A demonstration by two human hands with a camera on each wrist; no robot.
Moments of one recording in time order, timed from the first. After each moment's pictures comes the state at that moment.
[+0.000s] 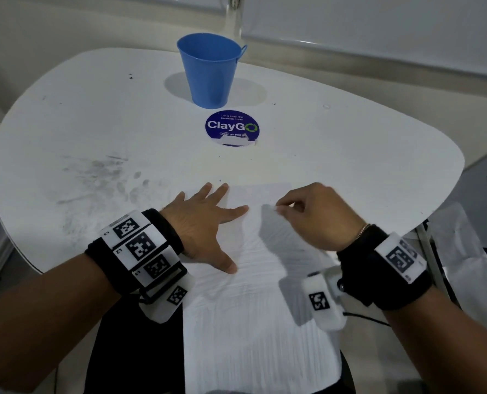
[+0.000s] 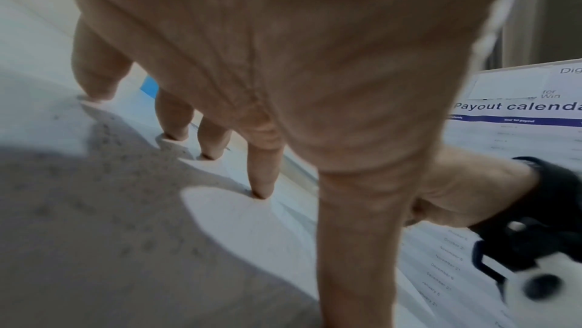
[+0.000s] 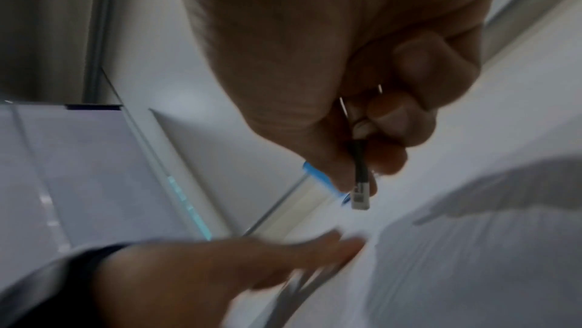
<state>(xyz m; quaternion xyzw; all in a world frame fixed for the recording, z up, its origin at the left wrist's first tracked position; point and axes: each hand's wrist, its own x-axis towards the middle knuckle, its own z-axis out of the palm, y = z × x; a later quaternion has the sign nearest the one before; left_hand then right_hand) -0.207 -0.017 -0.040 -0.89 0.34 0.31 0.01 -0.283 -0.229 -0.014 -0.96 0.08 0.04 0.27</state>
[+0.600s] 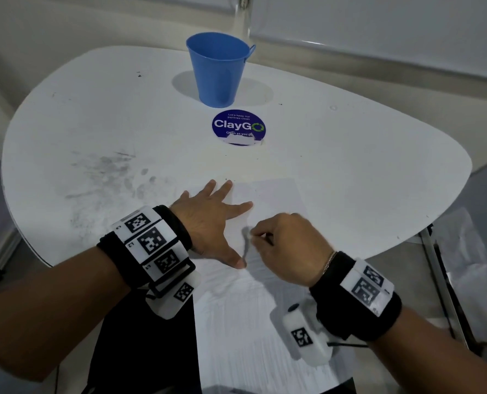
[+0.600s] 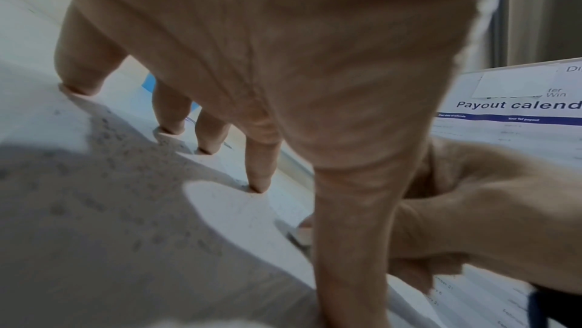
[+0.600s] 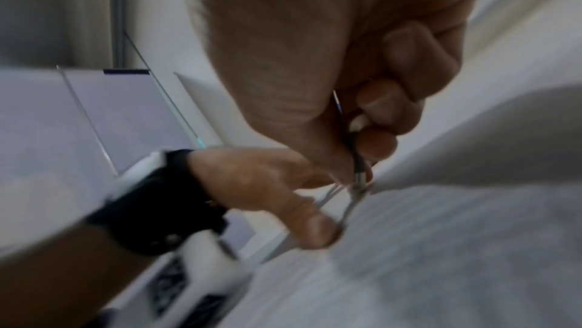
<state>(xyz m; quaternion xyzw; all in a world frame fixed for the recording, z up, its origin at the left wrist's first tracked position) -0.208 -0.019 -0.042 -0.90 0.33 0.30 0.00 -0.302 -0.179 -0.031 -0.97 0.01 0.09 0.24</state>
